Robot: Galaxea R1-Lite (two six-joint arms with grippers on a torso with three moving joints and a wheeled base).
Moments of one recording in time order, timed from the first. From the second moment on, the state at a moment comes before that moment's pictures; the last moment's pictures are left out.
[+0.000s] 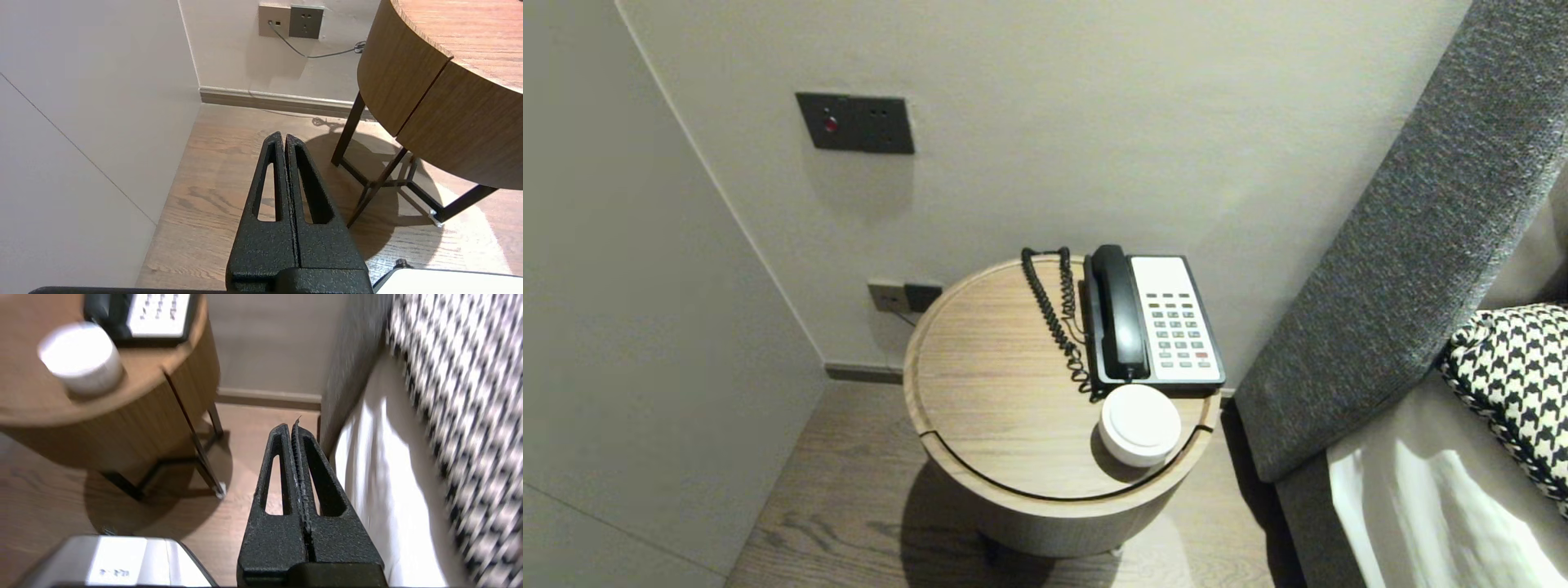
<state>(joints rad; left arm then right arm) 0.01 0.00 -0.04 0.08 0.02 0.00 0.00 0.24 -0.45 0.25 0.04 0.01</state>
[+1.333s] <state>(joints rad) 0.01 0.00 -0.04 0.09 0.01 0.00 0.33 1.53 -1.07 0.38 0.28 0.47</state>
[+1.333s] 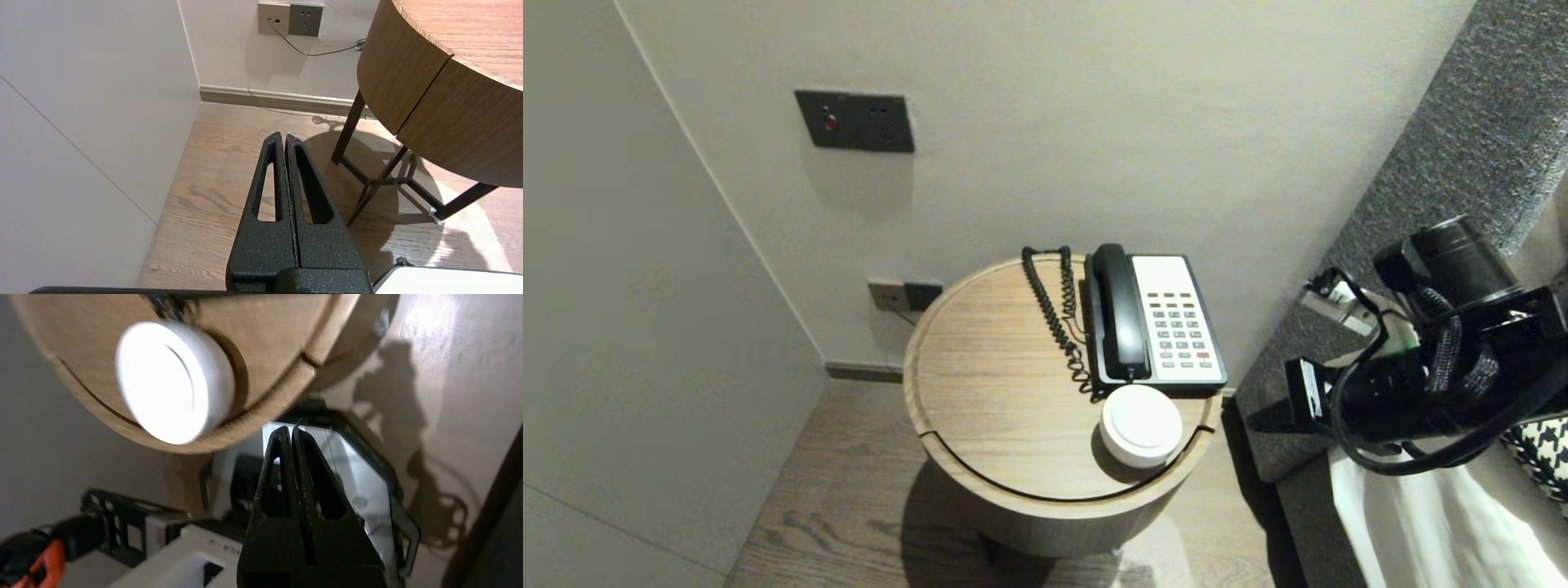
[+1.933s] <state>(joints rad) 0.01 0.00 -0.04 0.09 0.01 0.00 0.39 1.60 -1.00 0.24 0.28 0.47</state>
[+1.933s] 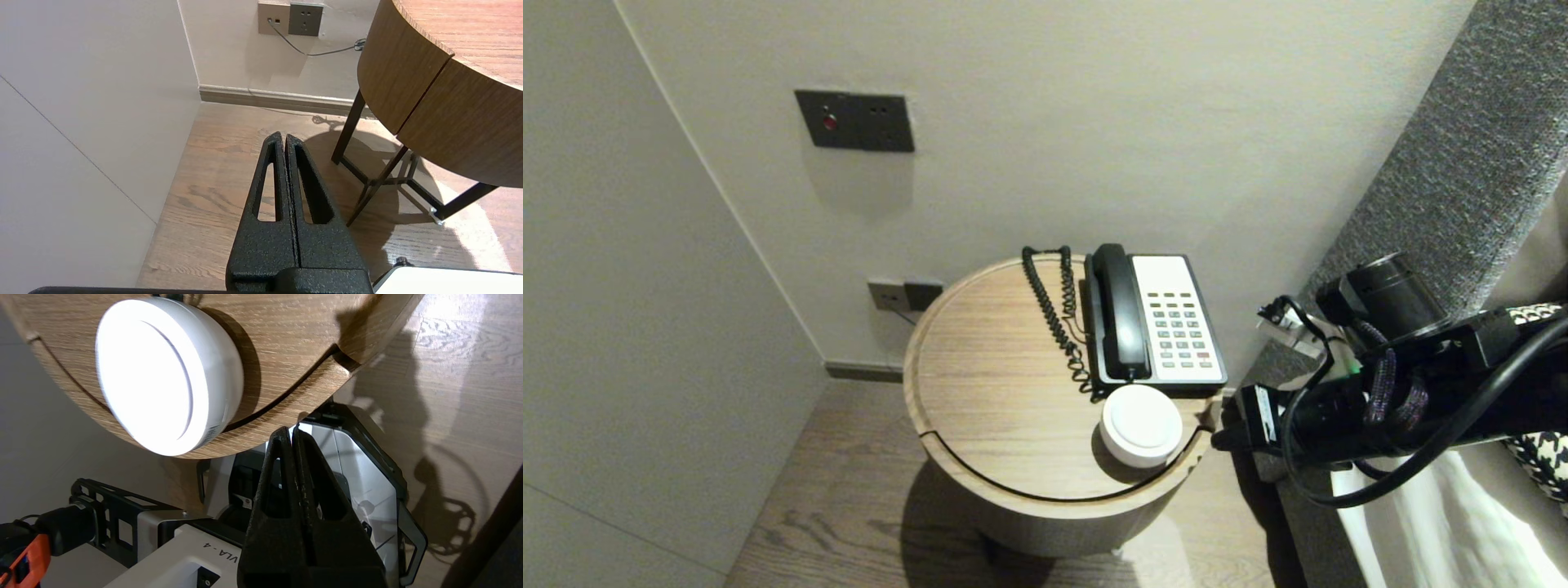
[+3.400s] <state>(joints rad) 0.01 0.00 -0.04 0.09 0.01 0.00 0.46 1.71 -0.99 0.18 0.28 0.47</state>
